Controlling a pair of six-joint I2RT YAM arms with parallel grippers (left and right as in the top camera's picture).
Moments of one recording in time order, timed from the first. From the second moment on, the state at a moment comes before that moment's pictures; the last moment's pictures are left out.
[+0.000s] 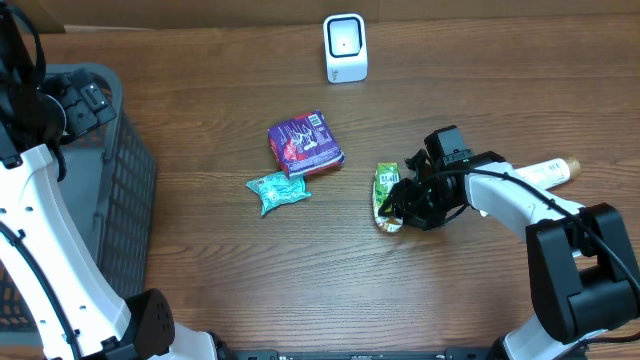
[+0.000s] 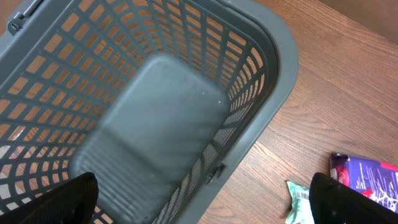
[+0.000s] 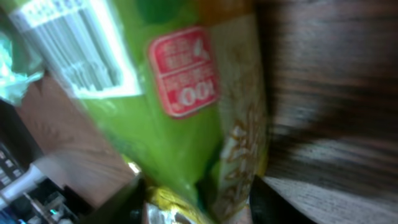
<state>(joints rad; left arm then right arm) 0.32 1.70 2.37 -1.67 -0.21 -0.26 0.29 1.79 0.97 -0.61 -0.59 0.45</state>
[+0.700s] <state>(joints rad) 0.32 1.70 2.37 -1.67 -0.21 -0.26 0.53 1.72 1.20 -0.96 0.03 0.58</state>
